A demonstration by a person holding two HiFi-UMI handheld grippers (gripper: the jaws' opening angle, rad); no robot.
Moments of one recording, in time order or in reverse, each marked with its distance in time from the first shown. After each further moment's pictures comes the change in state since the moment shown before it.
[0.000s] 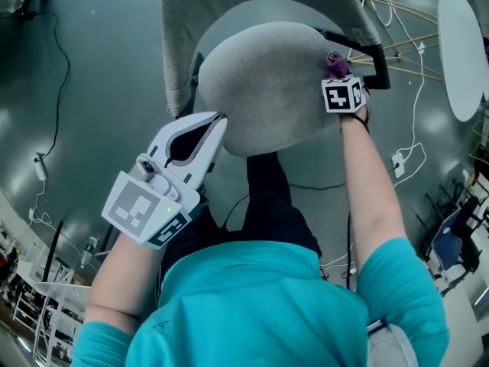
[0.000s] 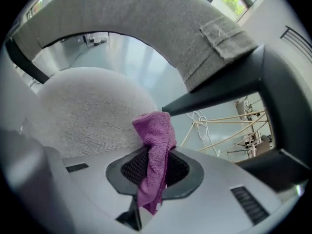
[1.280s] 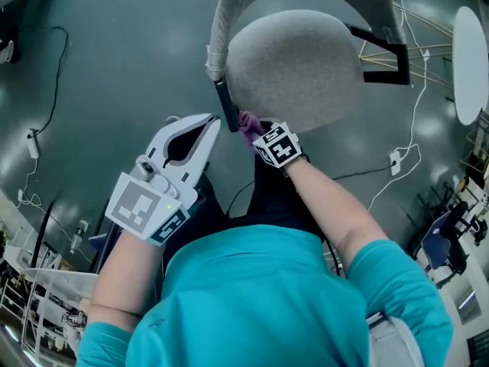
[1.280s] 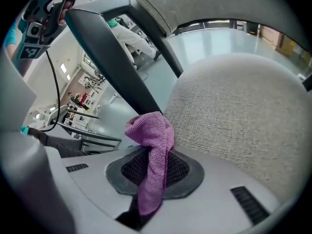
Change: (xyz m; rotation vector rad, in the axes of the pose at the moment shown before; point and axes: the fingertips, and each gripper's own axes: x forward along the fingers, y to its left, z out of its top) left arm -0.108 0.033 -0.037 -0.052 -0.009 0.086; right arm -0.132 0.391 -0.046 -0.102 -0.045 0.851
